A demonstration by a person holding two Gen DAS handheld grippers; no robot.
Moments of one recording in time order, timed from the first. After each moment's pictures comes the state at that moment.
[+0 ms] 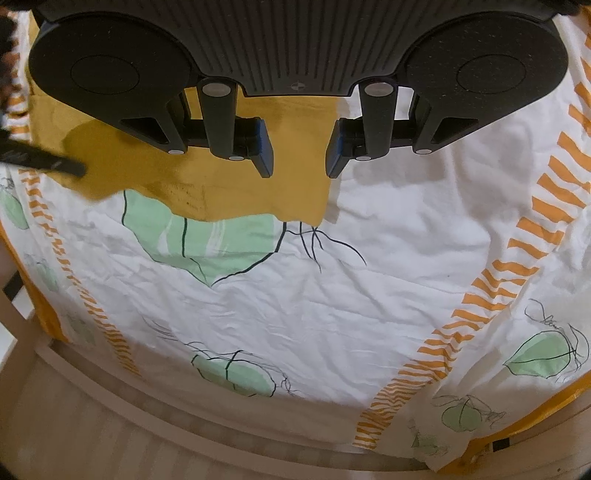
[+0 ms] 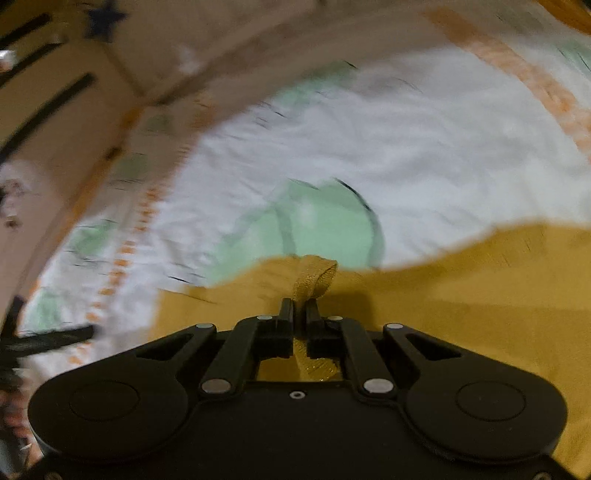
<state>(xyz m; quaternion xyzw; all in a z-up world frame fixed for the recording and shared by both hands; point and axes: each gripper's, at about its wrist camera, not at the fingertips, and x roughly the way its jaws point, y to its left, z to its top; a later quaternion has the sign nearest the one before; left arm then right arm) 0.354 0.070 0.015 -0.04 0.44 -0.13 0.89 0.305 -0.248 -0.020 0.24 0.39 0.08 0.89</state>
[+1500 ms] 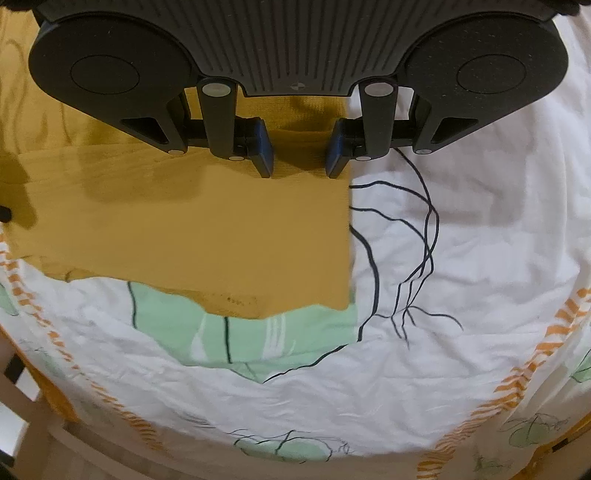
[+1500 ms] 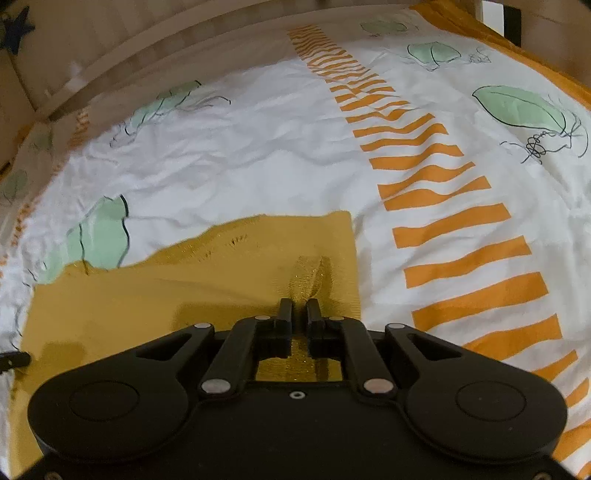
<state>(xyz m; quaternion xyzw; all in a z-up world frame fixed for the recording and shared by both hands) 0.343 -0.021 -0.071 0.04 0.49 -0.15 0.86 0.242 -0.392 -0.078 0.18 0.41 -0.11 0.89</state>
